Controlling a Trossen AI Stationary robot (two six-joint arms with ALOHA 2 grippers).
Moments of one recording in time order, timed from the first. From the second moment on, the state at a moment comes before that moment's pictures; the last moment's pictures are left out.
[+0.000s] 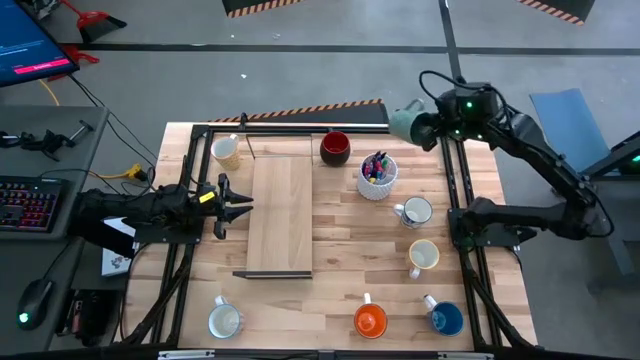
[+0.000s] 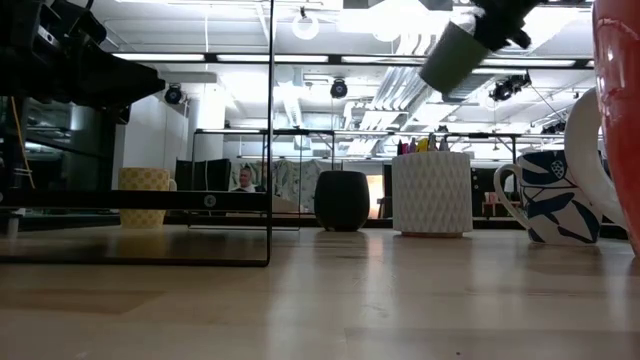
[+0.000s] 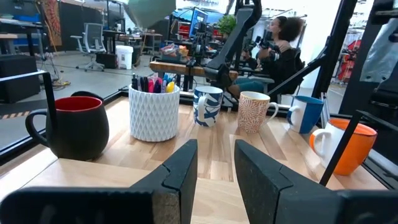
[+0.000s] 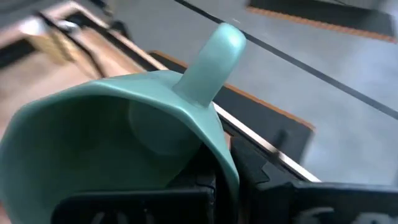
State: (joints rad) left arm -0.07 0.03 0.01 0.03 -0.17 -0.09; right arm -0.72 0.98 1.25 -0.87 0.04 0.06
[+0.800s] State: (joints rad) left arm -0.07 0.03 0.01 0.03 -0.17 -0.09; right arm -0.29 1.52 1.52 -0.64 -0.08 -0.08
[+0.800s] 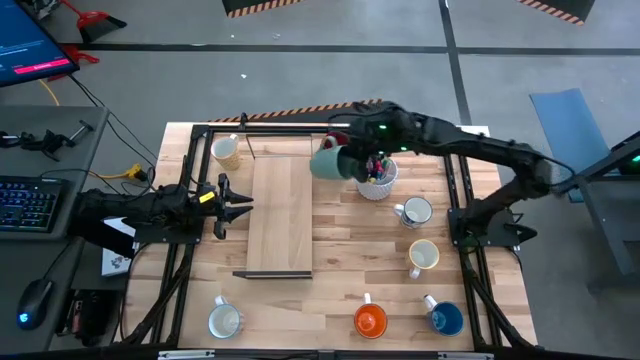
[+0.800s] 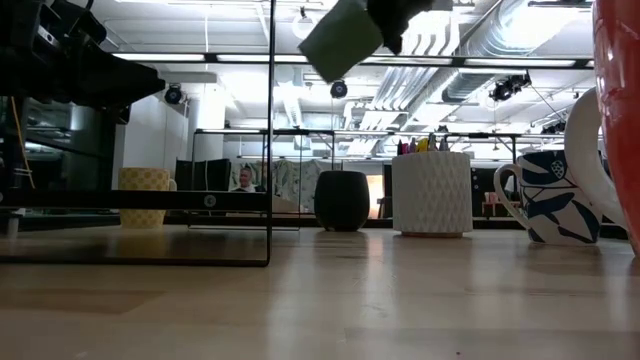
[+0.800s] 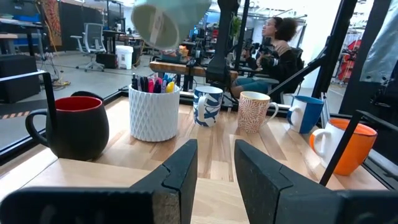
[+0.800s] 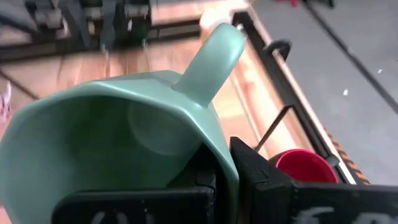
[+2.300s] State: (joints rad) left arm -0.07 0.03 0.01 0.03 -0.17 -0.09; right arm -0.10 2.20 2.11 -0.99 -0.13 -0.27
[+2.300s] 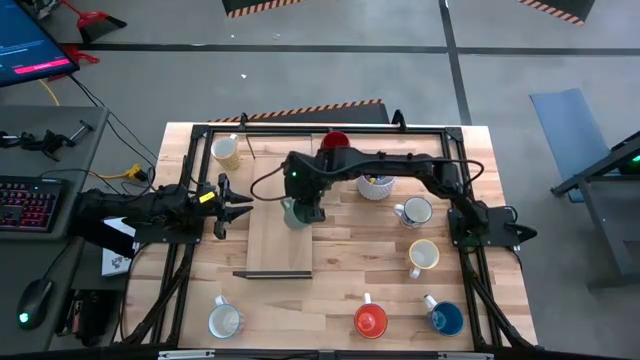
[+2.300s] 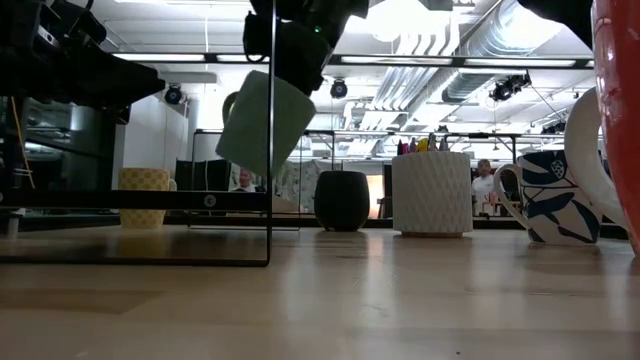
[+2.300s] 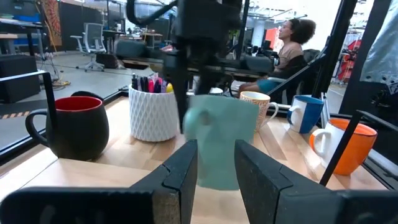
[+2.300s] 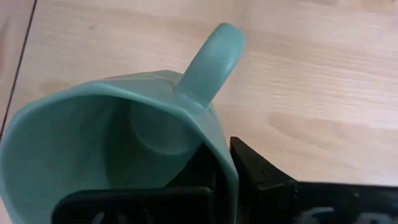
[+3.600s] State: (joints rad) left arm -0.07 0.04 0.01 0.03 -0.17 -0.09; right arm -0.09 2.24 2.11 -0.98 -0.12 -0.22
